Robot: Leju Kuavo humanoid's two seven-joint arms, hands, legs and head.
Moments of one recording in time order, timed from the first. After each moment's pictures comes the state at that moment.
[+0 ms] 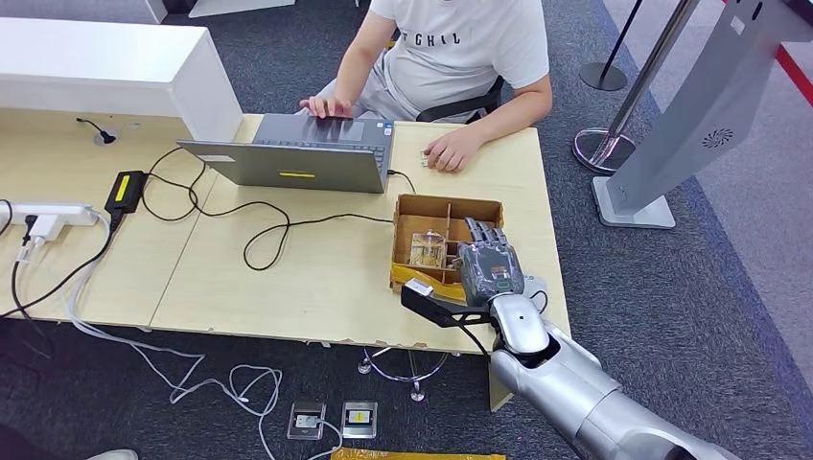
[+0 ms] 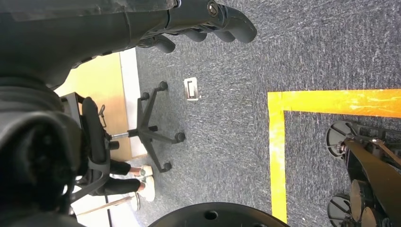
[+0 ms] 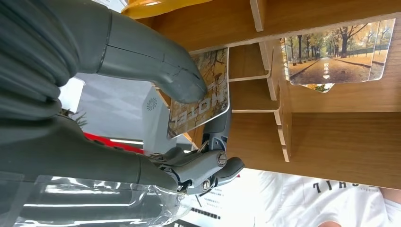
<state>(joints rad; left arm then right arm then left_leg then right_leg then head) -0.12 0.10 -1.19 -0.24 1.14 0.27 0.11 -0.75 -0.10 1.06 -0.87 0.82 -0.18 0.41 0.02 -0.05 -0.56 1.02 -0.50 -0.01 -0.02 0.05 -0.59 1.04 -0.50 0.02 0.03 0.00</state>
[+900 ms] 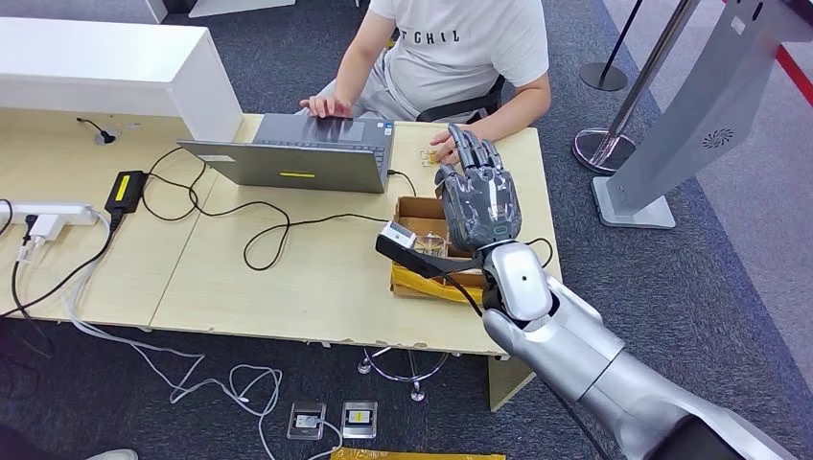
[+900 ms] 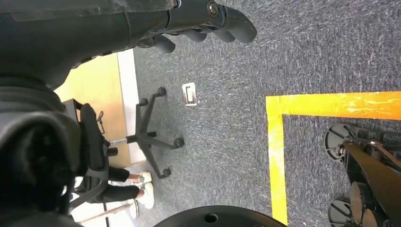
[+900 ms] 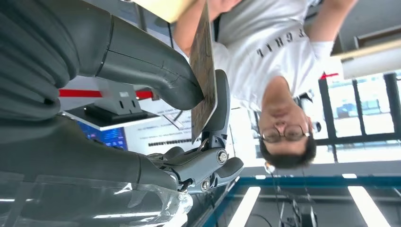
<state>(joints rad) -0.12 0.10 -1.21 -0.24 1.12 0.28 0.09 -0.89 -0.09 1.03 -1.03 0.93 -0.39 0.38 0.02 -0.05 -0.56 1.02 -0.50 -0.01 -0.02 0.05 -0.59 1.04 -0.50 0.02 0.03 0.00</state>
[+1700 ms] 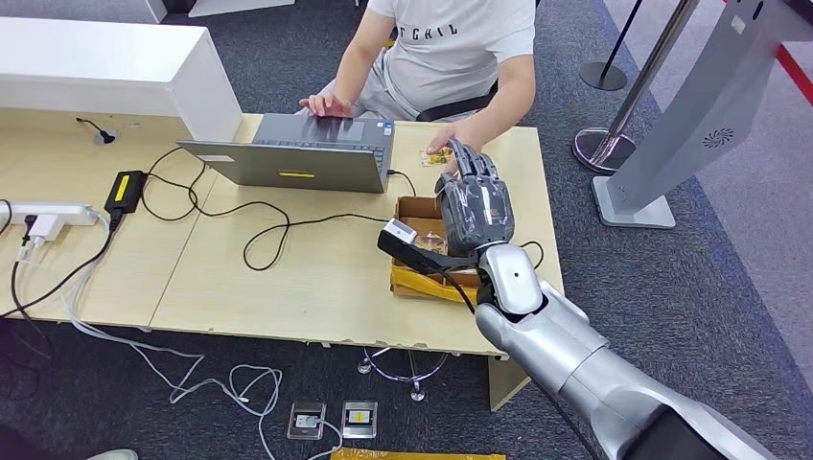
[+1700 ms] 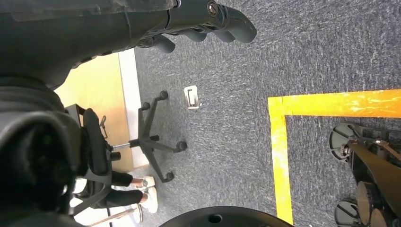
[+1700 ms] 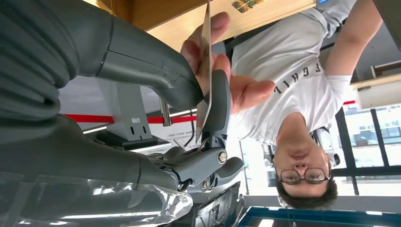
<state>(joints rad) -0.12 0.10 -1.23 -0.24 1.12 0.27 0.10 -0.90 0.00 1.02 -0.81 0.82 -0.44 0.31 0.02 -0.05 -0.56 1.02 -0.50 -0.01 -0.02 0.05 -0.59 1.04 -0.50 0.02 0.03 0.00</state>
